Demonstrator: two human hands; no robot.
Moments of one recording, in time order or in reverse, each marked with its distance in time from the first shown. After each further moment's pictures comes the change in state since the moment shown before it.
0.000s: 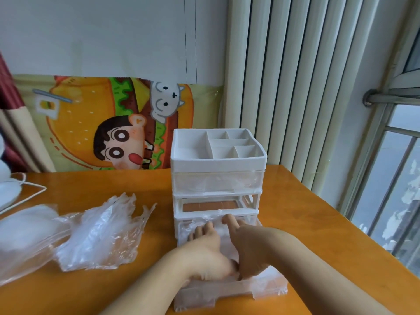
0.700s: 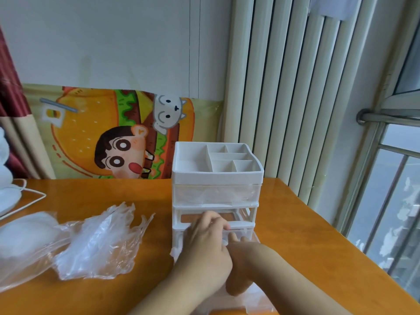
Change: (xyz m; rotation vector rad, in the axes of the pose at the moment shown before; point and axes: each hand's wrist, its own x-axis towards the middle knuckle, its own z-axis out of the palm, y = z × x) left_hand -0.026 0.014 0.005 -0.153 0.535 0.304; right_hand -0.006 -0.021 -0.008 -0.113 -0.137 0.011
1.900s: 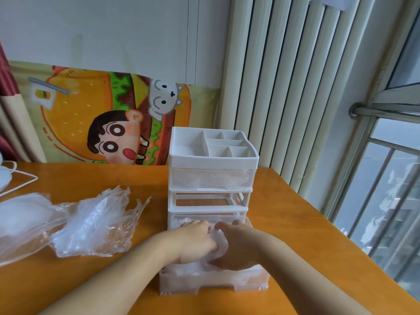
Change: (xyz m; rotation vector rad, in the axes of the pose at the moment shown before) left_hand 0.024 -0.043 -0.004 0.173 -0.522 -0.083; right_hand 0.006 0.015 0.025 0.343 0.192 0.022
